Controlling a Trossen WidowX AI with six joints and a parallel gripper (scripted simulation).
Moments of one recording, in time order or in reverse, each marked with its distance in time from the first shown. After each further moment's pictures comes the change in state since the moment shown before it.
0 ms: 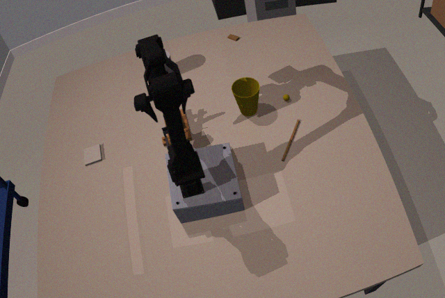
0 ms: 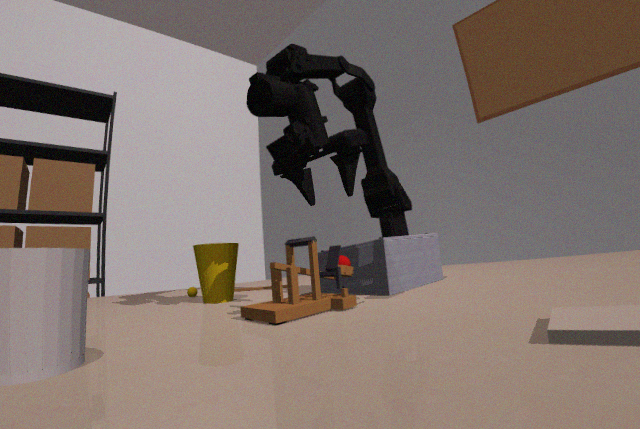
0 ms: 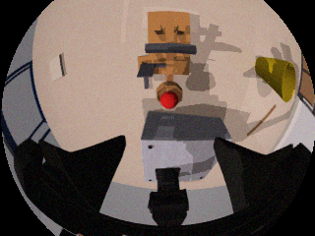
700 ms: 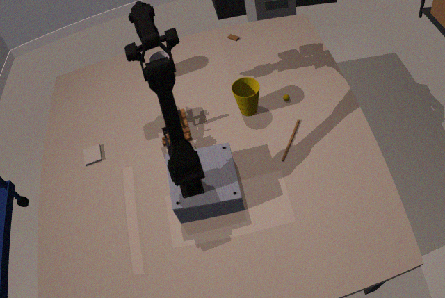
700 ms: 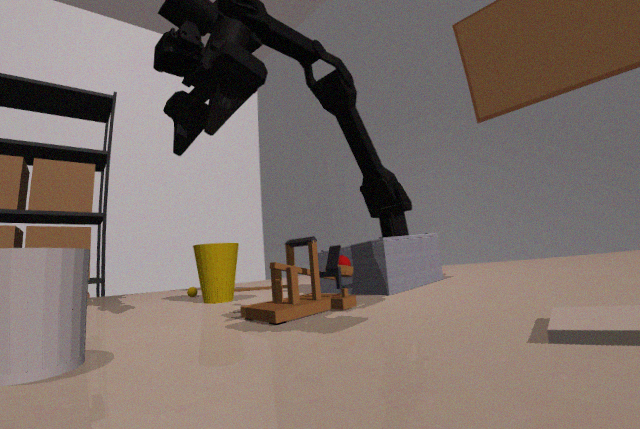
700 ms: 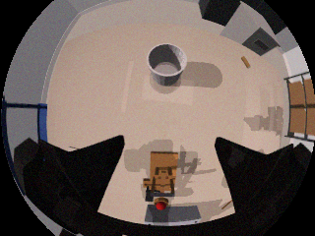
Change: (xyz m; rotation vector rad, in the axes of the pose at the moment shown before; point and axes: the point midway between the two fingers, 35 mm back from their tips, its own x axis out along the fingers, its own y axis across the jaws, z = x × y) arm -0.131 0.000 0.200 -0.015 -0.611 -0.029
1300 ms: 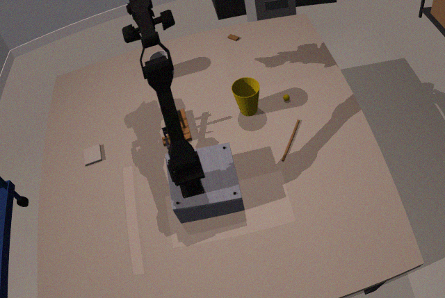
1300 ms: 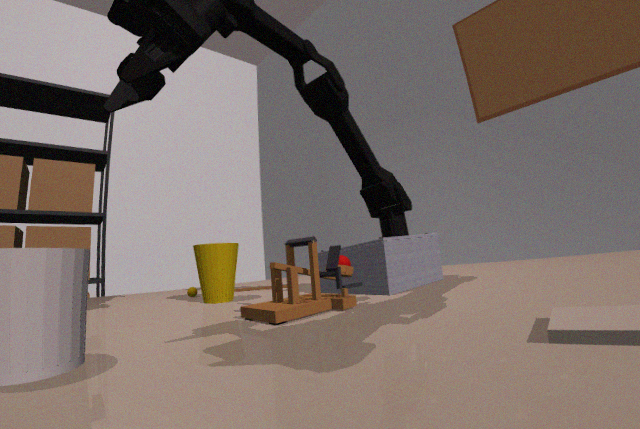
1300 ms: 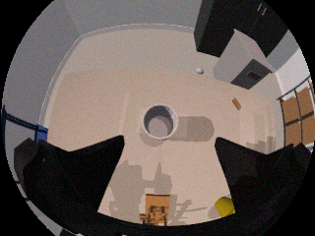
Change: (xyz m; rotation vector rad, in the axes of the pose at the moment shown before) arm -0.017 -0.007 0.092 -0.001 -0.278 -0.041
